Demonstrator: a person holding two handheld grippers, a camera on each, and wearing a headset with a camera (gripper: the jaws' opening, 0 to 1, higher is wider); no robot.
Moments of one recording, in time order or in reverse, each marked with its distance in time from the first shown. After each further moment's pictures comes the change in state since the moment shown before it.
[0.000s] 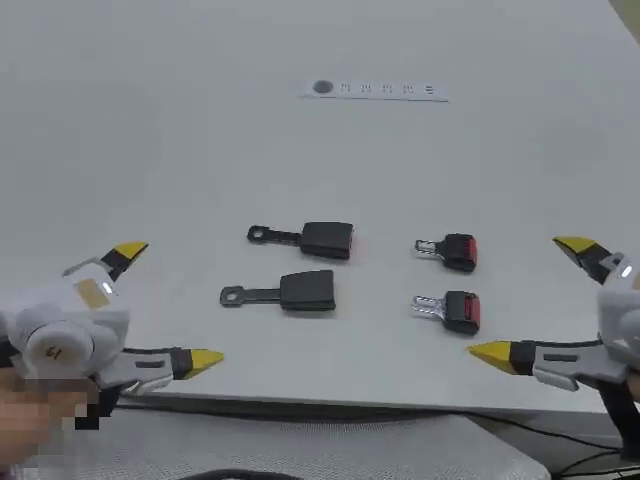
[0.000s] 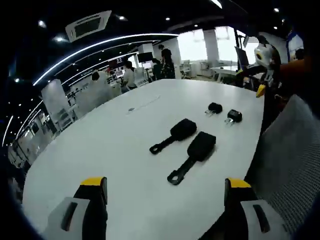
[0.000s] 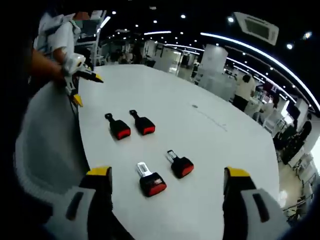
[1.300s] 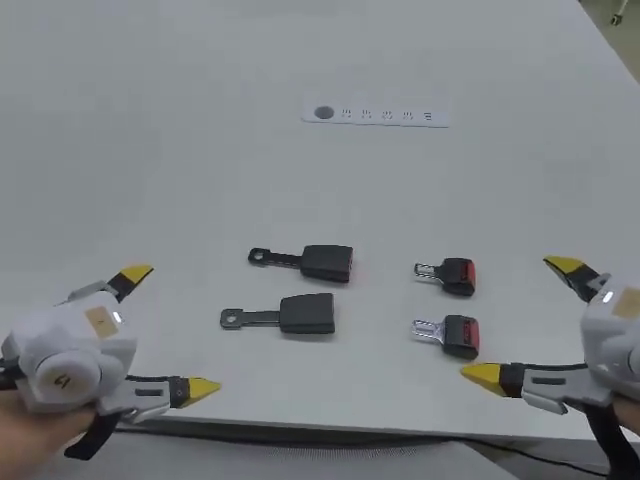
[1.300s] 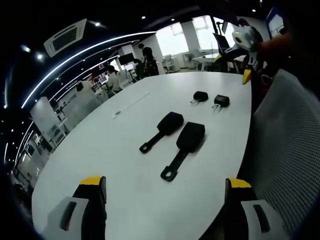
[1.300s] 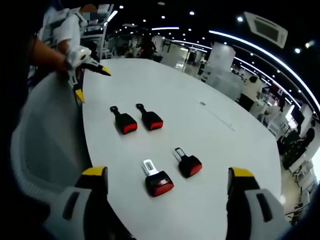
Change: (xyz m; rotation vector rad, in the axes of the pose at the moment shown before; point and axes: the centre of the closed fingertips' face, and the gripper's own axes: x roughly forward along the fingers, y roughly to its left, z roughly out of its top) left arm -0.002 -0.009 0.001 0.053 0.027 -0.012; right arm 0.004 -0.005 0.002 -0.013 -0.006 -0.017
